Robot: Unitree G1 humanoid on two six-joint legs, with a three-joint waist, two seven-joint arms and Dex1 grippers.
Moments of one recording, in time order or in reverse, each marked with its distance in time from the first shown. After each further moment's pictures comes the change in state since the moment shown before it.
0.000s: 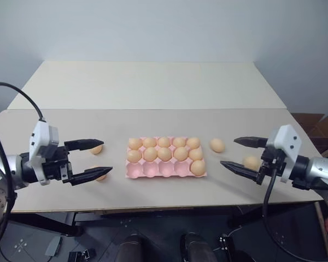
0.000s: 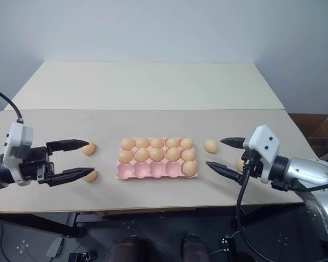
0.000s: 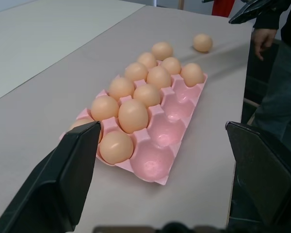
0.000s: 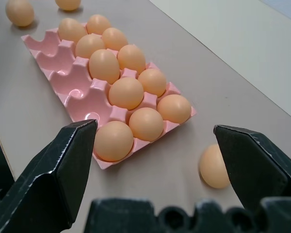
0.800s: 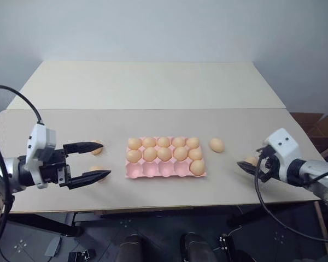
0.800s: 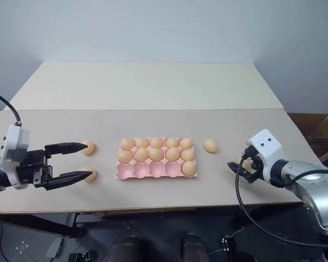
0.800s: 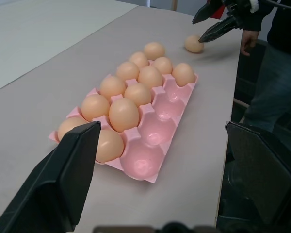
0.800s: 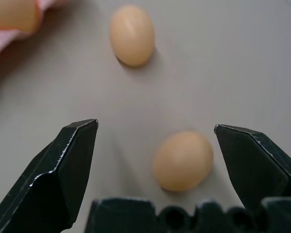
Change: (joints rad) left arm 0.020 0.008 0.011 -0.005 -0.035 0.017 -0.026; right arm -0.080 0.011 0.111 0.096 -0.177 0.433 -0.348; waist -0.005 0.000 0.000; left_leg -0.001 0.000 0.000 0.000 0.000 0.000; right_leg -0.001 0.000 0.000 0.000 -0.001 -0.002
